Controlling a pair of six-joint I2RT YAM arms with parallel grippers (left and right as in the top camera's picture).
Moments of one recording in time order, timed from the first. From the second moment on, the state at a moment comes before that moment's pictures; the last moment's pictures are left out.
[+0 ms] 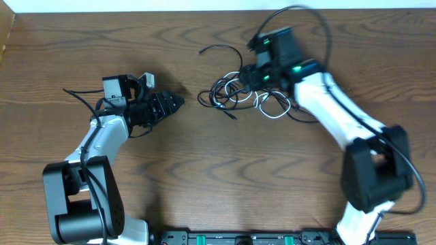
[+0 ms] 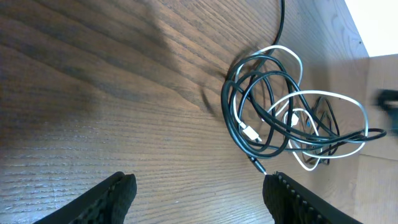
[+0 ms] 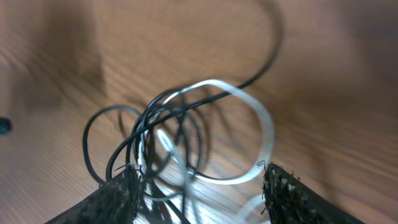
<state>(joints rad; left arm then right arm) 0.13 1.67 0.89 -0.25 0.71 -0.37 0.41 1.94 1.47 -0.45 -0.25 0.14</state>
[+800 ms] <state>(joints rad) 0.13 1.67 0.89 -0.25 0.71 -0.37 0.46 1.71 1.47 -0.49 -0.27 0.11</state>
